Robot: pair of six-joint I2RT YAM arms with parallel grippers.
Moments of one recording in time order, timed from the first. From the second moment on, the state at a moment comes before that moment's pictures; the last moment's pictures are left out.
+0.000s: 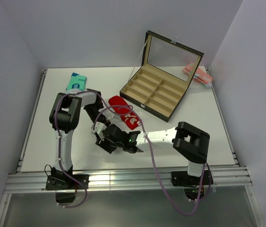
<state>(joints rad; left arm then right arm) -0.33 2.22 1.46 -1.45 0.70 1.00 1.20 1.79 1.04 0.07 0.12 0.02</state>
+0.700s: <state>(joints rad) -0.33 2.22 1.46 -1.45 0.69 0.98 1.25 1.91 1.05 0.13 0.30 -0.05</state>
